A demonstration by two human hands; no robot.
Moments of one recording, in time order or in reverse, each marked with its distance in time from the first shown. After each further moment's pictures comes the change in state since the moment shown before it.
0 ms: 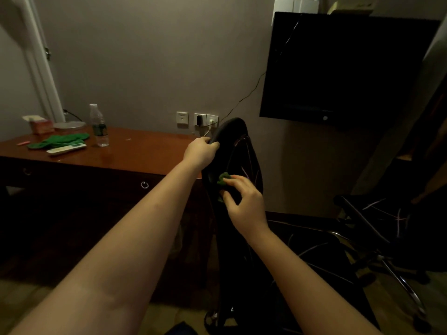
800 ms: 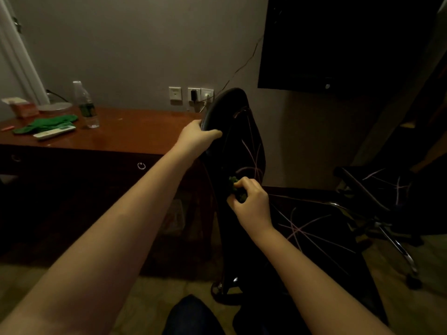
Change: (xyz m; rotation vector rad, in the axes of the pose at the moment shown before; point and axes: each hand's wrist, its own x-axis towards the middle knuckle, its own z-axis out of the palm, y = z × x) left_hand -0.023 -0.020 -0.001 -0.127 -0.095 -0.020; right_hand -0.040 0.042 0.024 -0.024 -0.028 0.192
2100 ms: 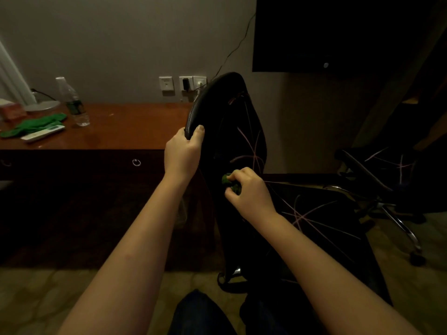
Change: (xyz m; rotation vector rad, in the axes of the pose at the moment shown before) left_hand -0.012 -0.053 0.020 0.011 0.268 0.194; right_hand 0.016 0.002 -0.001 -0.189 -0.148 -0.053
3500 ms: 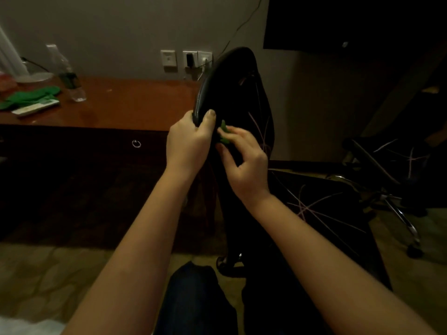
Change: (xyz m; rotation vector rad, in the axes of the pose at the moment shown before) left_hand -0.010 0.001 -0.005 0.037 0.003 0.043; right_hand 0.028 -0.032 0.014 0.293 0.359 -0.244
